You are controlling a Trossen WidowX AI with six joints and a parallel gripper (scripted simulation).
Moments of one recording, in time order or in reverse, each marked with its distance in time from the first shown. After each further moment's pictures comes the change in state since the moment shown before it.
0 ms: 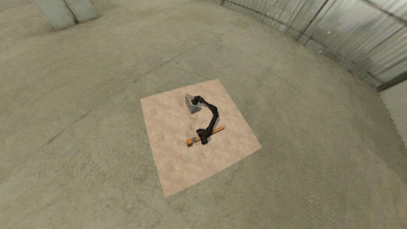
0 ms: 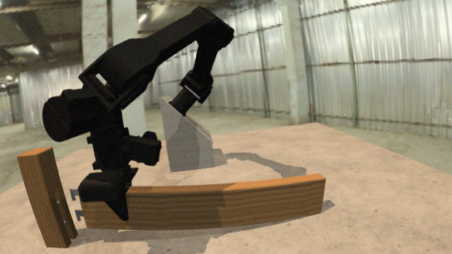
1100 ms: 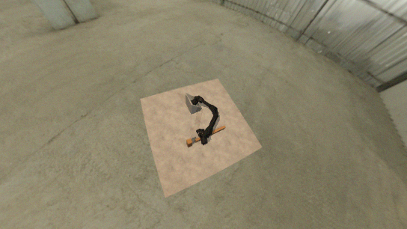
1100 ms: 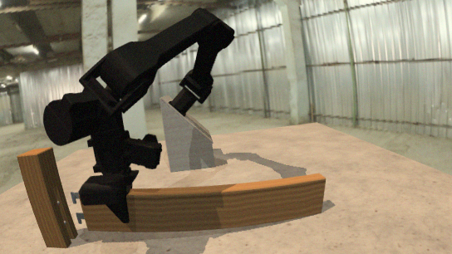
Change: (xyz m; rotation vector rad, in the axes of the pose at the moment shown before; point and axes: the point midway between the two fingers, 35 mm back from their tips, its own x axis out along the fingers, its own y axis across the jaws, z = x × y) arm 0.005 0.000 0.000 0.002 0.000 0.000
